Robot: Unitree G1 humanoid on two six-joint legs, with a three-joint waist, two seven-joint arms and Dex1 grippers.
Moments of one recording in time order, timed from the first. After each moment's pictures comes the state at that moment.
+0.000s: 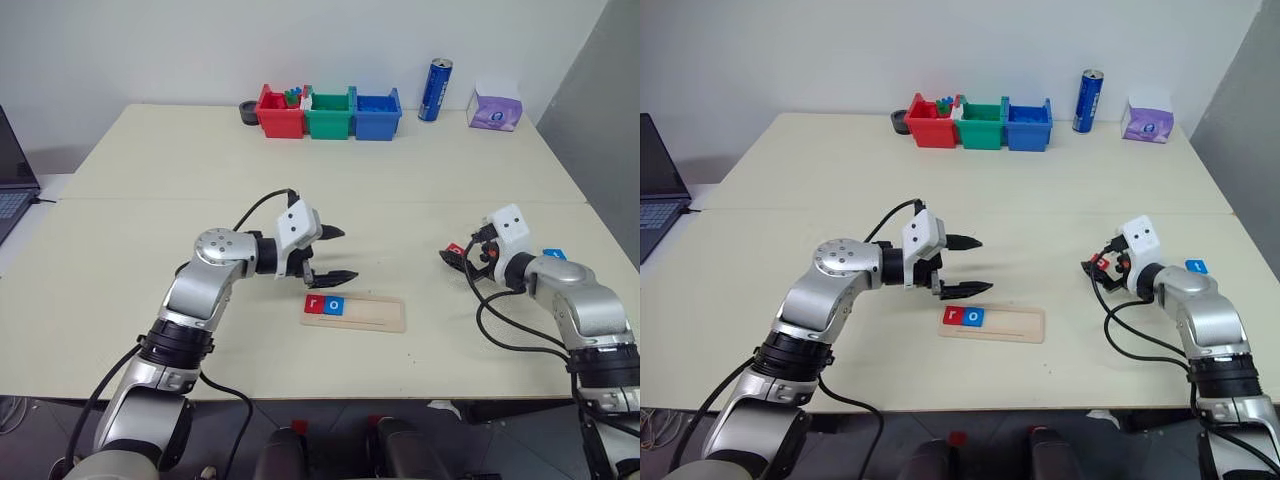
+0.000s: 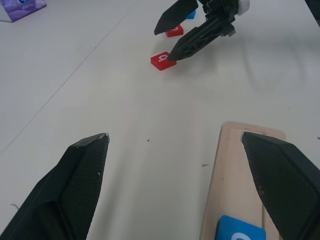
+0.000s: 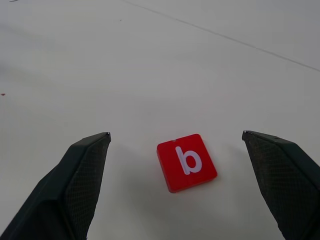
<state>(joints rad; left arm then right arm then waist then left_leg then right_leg) -0.63 0.48 -0.19 0.05 -0.20 0.36 -1.09 -0.49 -0.64 0.00 0.15 0.29 0.63 0.62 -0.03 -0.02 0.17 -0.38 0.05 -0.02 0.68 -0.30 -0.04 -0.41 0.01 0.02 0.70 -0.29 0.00</state>
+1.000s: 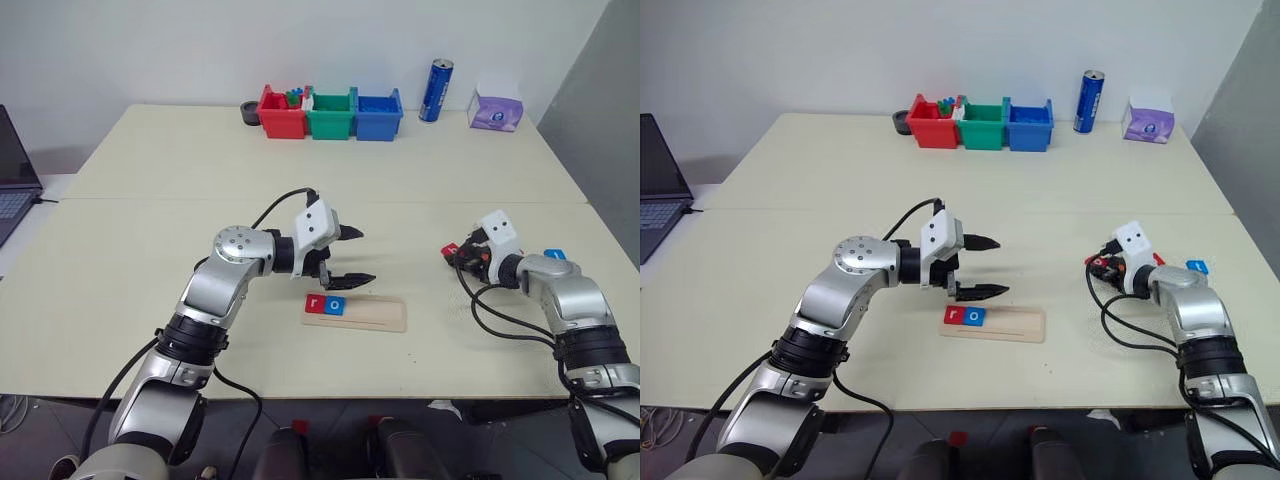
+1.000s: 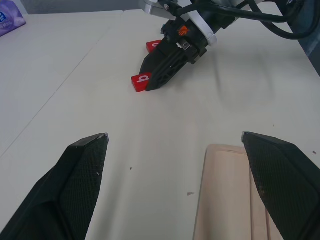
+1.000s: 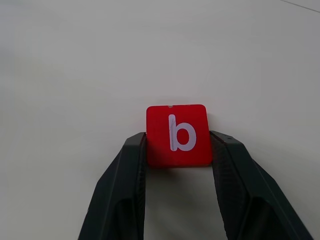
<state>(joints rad) -0.66 0.44 -0.22 0.06 -0.20 0.36 -1.11 -0.52 -0.58 0.00 0.26 0.18 0.62 0.60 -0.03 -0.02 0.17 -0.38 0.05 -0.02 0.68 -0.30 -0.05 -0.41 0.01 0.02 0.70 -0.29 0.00</state>
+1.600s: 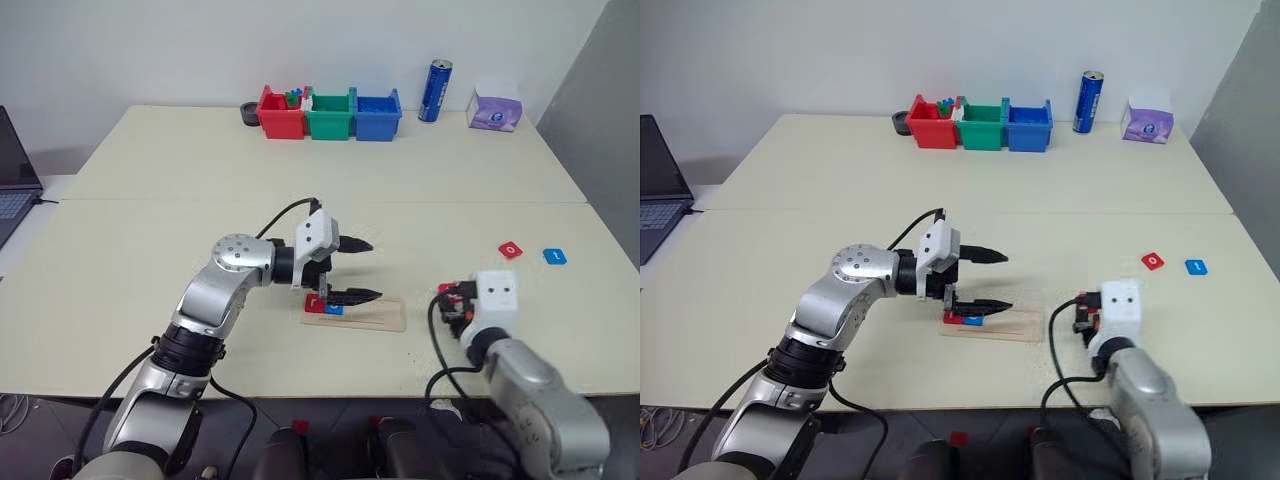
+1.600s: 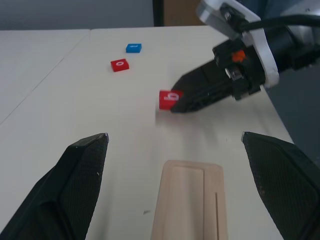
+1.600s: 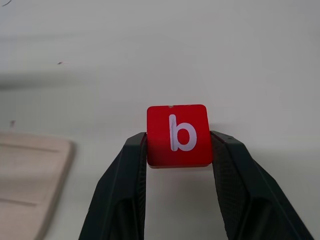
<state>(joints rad) -0.61 0.44 -0.24 -0.02 -0.30 0.36 -1.19 0.06 -0.02 0.00 -0.83 0.10 1.14 -0.05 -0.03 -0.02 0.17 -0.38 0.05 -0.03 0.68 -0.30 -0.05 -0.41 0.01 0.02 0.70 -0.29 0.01</state>
